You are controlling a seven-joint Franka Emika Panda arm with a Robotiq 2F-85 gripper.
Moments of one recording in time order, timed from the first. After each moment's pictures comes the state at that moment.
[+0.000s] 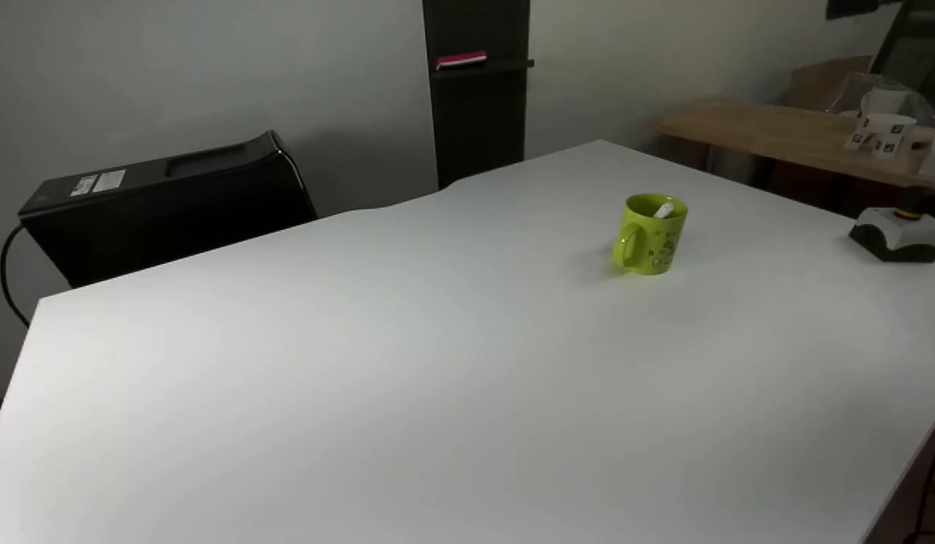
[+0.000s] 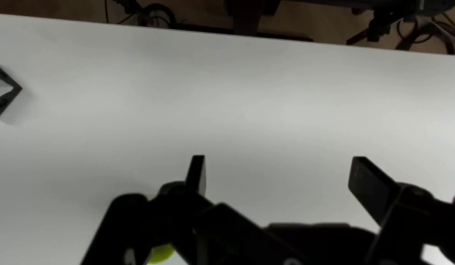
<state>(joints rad) 0.01 -0.30 0.01 -2.33 -0.04 1.83 -0.07</state>
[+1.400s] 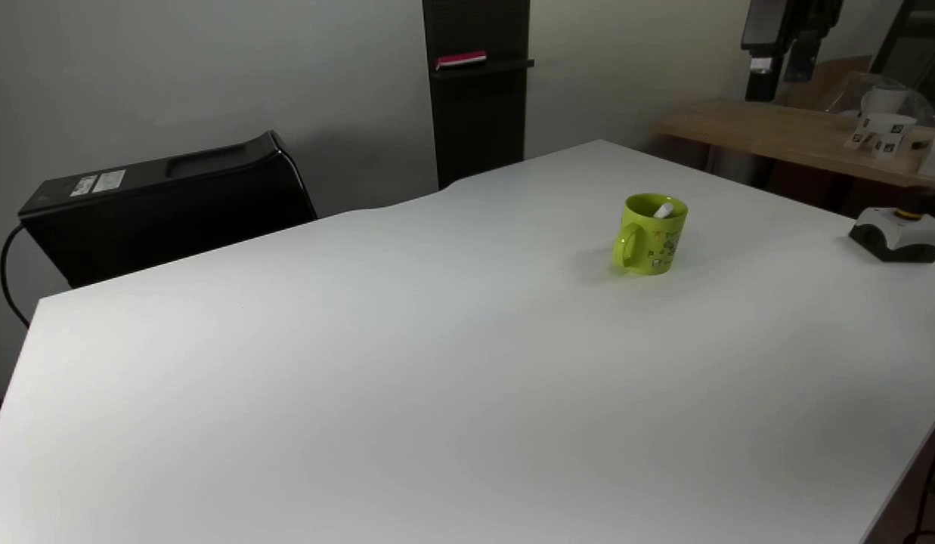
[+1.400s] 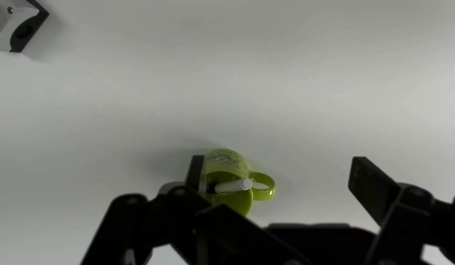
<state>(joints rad) -0.09 -0.06 -0.11 -2.29 -0.09 2.16 -0.26</state>
